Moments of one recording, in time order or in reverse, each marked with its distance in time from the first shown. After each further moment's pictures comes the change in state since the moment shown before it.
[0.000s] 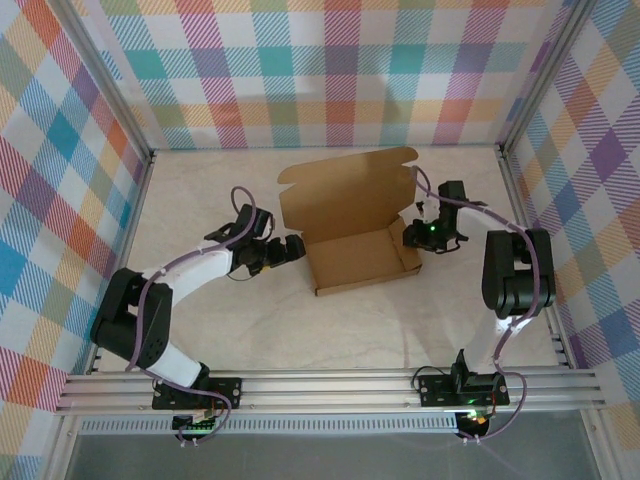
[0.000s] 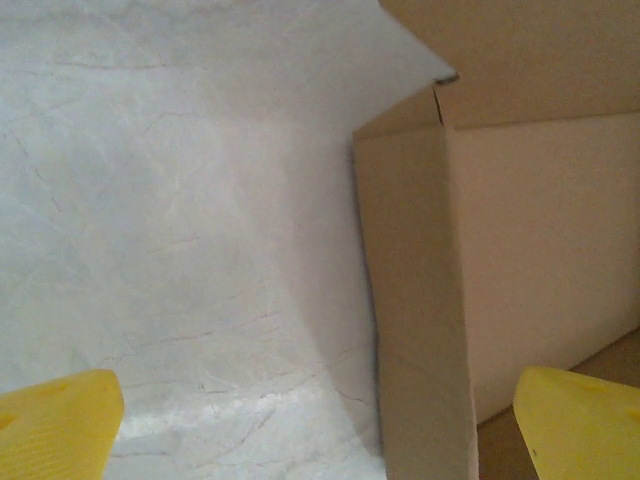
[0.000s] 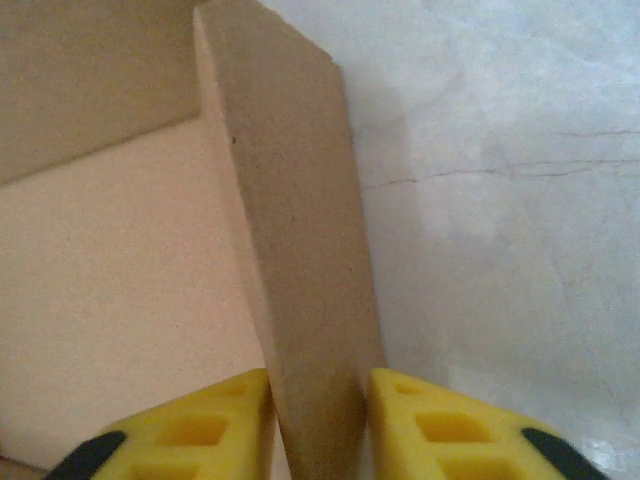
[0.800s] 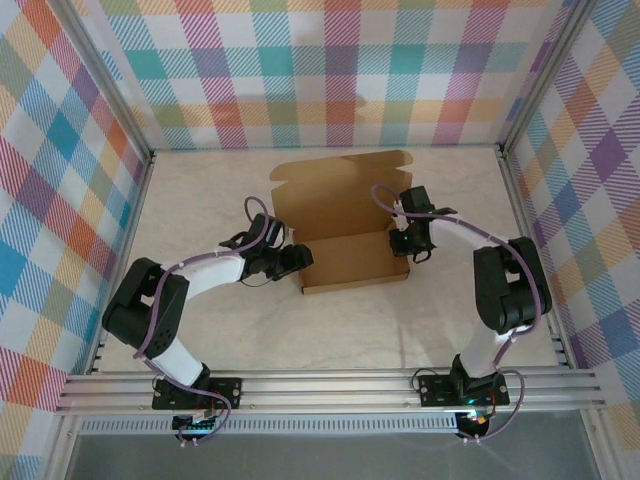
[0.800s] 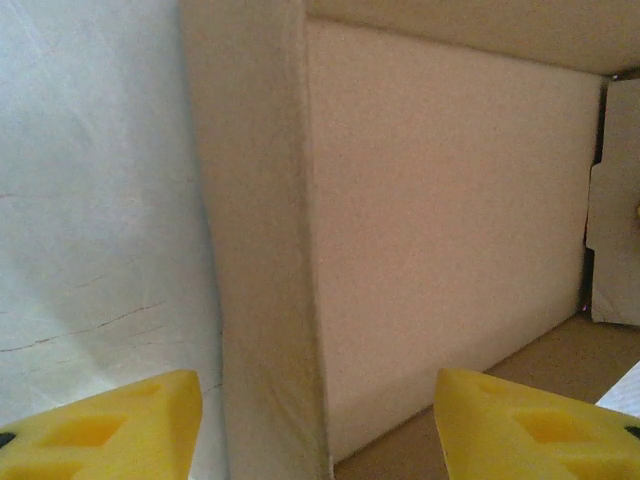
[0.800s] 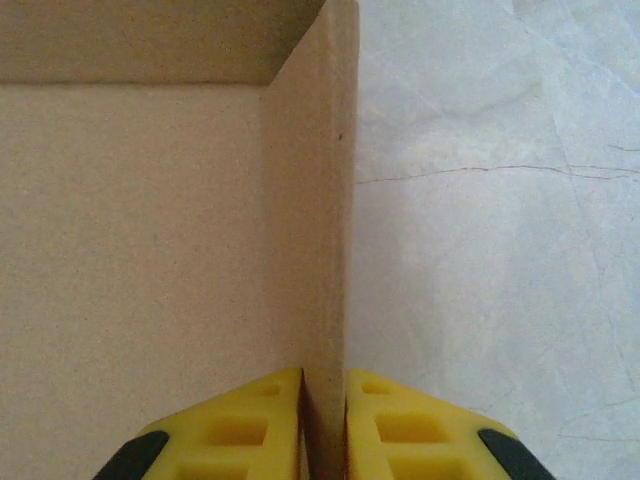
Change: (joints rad) left arm -0.066 0.093 -0.049 0.186 0.093 -0.105; right arm 0.243 -0.070 -0.039 0.031 0.410 0.001
